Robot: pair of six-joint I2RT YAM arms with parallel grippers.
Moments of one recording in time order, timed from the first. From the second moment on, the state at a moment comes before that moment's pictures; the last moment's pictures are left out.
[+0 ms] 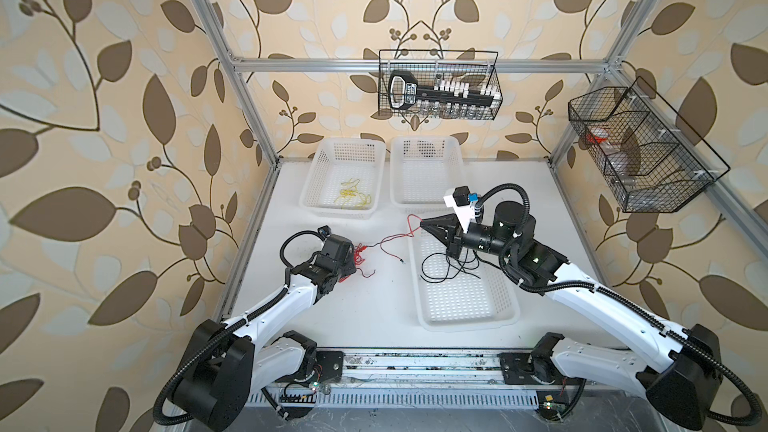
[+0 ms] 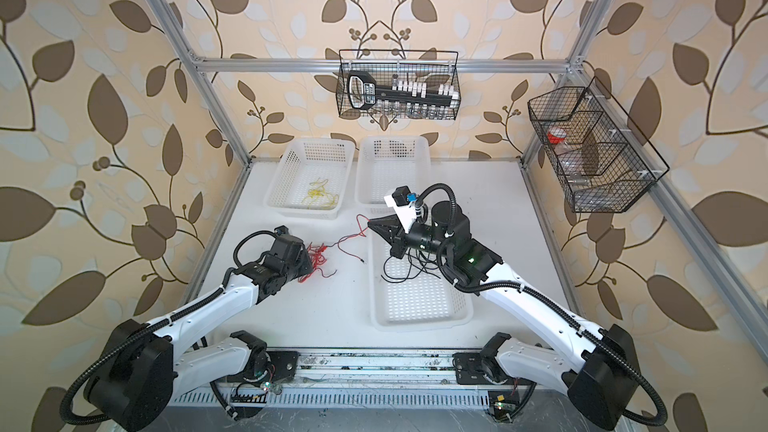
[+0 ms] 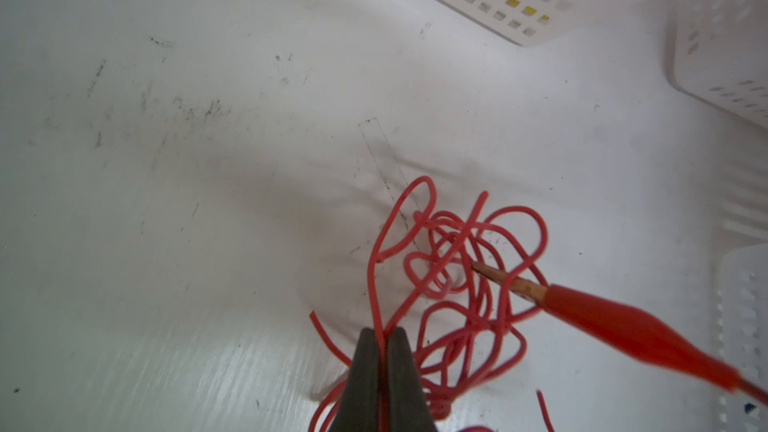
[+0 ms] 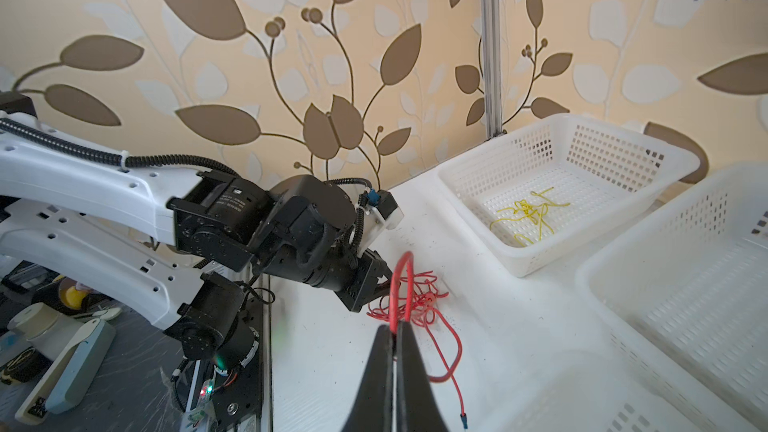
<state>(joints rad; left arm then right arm) -0.37 1.13 0.51 -0.32 -0.24 -0.69 0.65 1.10 0.89 0.10 -0.45 0.15</state>
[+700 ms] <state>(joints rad) -0.36 1.02 0.52 -0.27 -0.11 -0.69 0.75 1.24 0.89 0.12 -0.36 0.15</state>
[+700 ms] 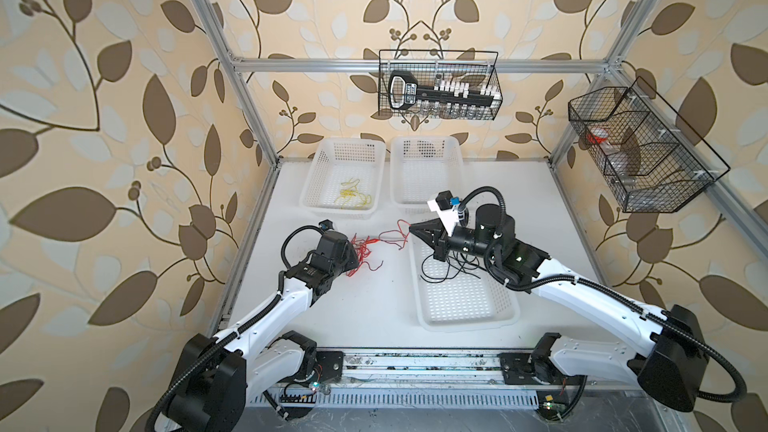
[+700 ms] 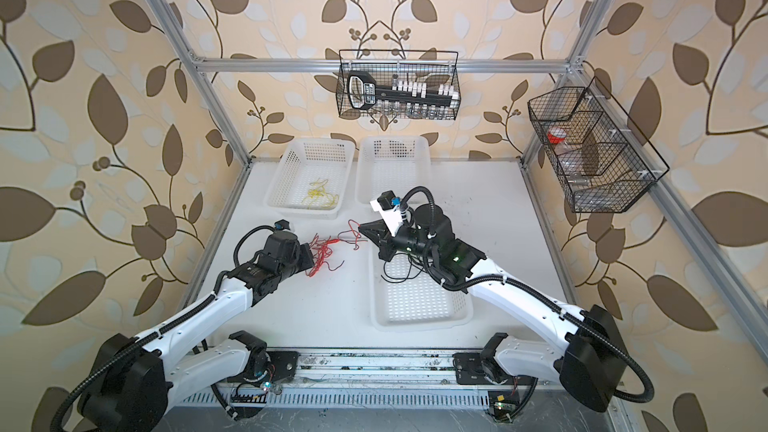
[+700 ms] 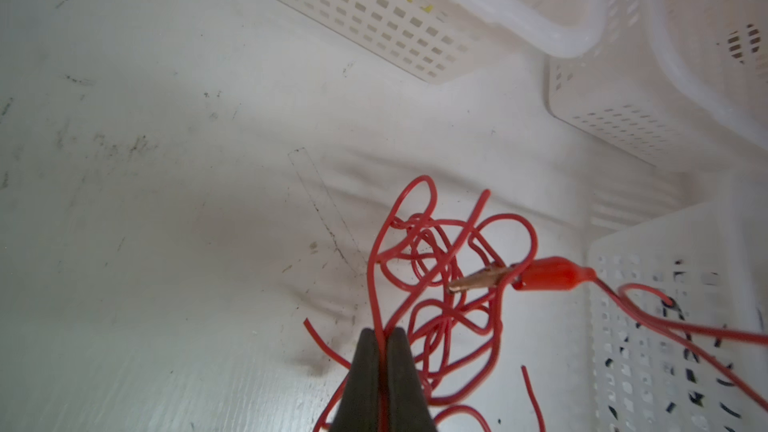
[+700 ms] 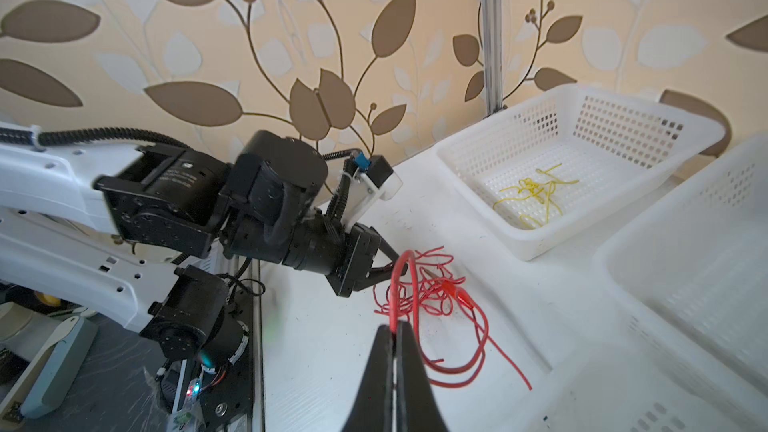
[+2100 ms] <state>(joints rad) -0.36 0.89 0.52 -0.37 -0.09 -0.68 0.80 1.67 1.10 -0.05 -0.26 -0.10</state>
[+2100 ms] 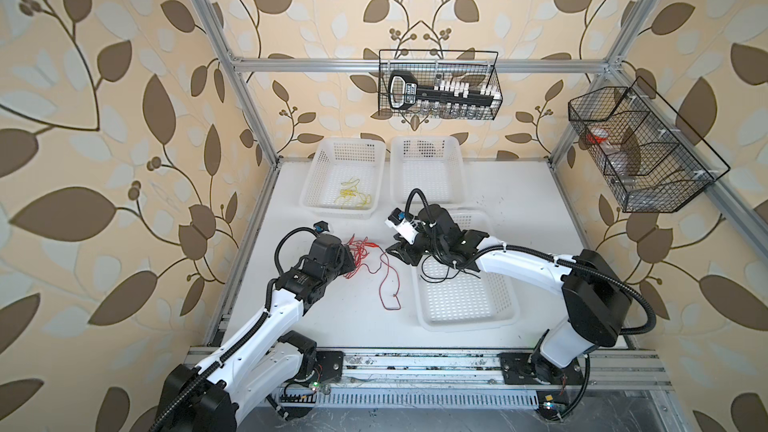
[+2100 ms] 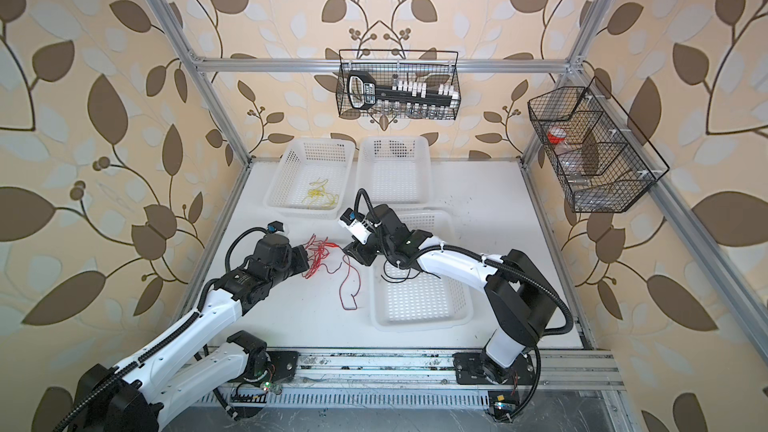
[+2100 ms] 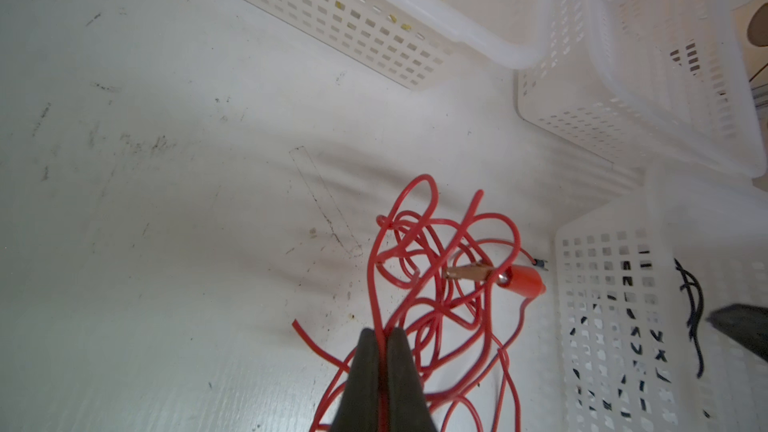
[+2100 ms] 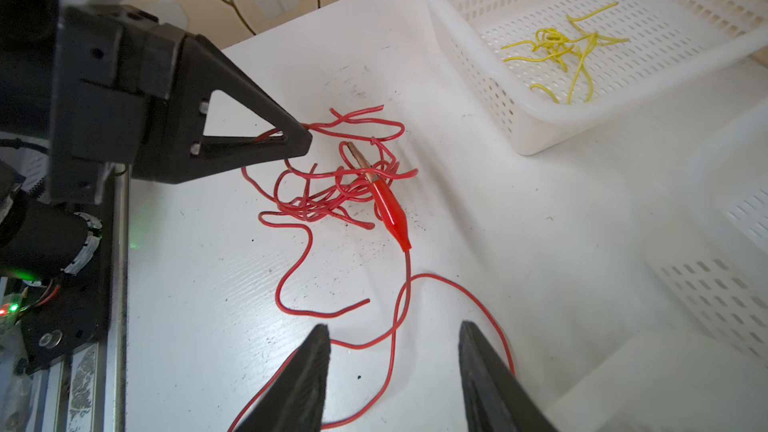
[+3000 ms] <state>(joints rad) -0.36 0.84 0.53 -0.37 -0.05 -0.69 0.81 1.89 1.30 -0.03 -0.34 -0.13</state>
